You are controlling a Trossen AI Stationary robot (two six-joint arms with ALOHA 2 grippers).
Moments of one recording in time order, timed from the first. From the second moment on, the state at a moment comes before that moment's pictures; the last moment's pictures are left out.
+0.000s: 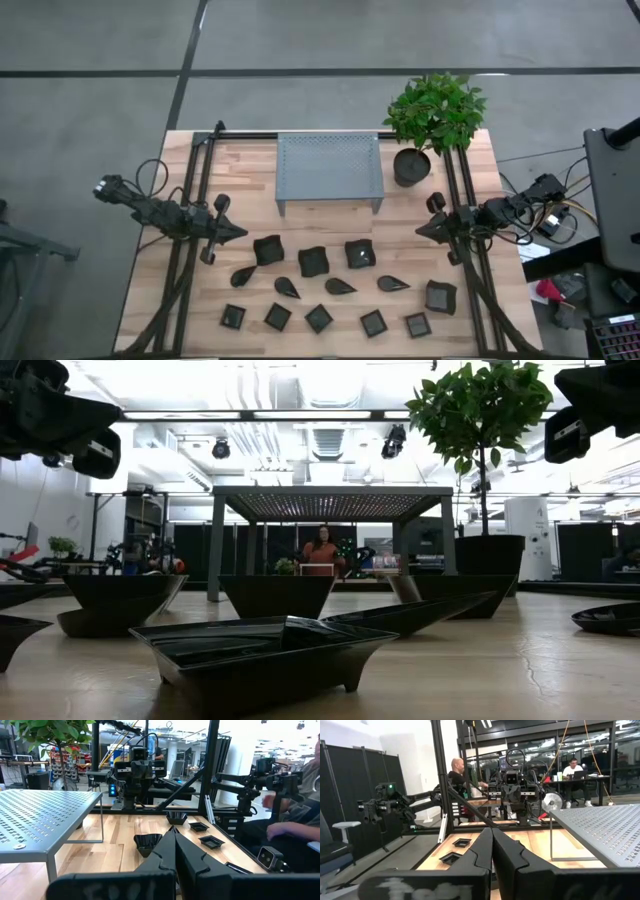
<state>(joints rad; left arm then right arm) -0.45 0.04 0.01 0.06 -0.31 -0.06 0.46 0.02 0.01 0.19 0.26 0.10</state>
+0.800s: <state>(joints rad) -0.45 0.04 0.01 0.06 -0.31 -0.06 0.46 0.02 0.01 0.24 0.35 0.09</state>
